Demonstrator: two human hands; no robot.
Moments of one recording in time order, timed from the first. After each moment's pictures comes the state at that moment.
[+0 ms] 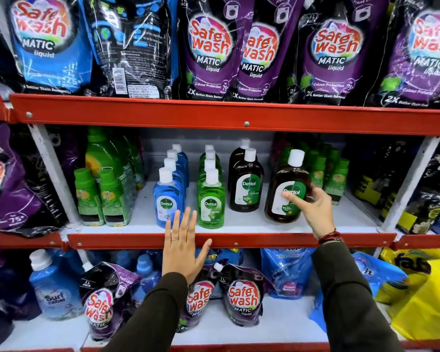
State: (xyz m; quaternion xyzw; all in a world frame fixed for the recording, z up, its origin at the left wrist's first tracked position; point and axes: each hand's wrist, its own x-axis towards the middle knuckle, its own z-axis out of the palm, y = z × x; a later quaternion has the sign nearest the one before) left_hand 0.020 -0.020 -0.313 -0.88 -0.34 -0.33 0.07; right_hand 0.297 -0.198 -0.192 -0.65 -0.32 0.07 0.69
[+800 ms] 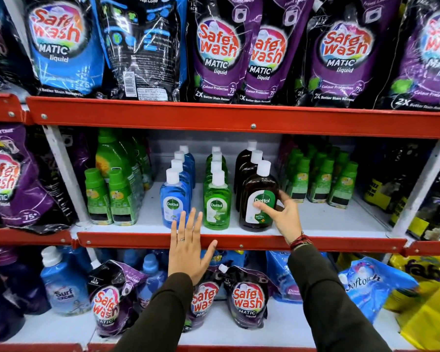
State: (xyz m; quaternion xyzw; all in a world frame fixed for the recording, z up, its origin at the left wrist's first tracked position) left_hand 0.022 -0.024 -0.311 -0.88 -0.36 -0.32 0.06; right_hand 0.254 -0.145 -0.213 -0.65 -0.37 0.13 0.65
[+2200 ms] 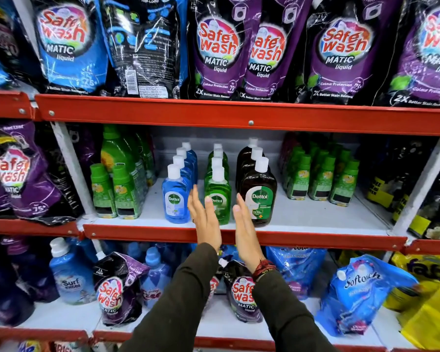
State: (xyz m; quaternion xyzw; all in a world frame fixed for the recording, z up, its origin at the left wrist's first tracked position) left_hand 0.078 -0.067 -0.233 -0.62 -0.32 -0.55 -0.46; right_hand 0.139 -0.139 -0.236 -0.60 -0.43 0.22 0.64
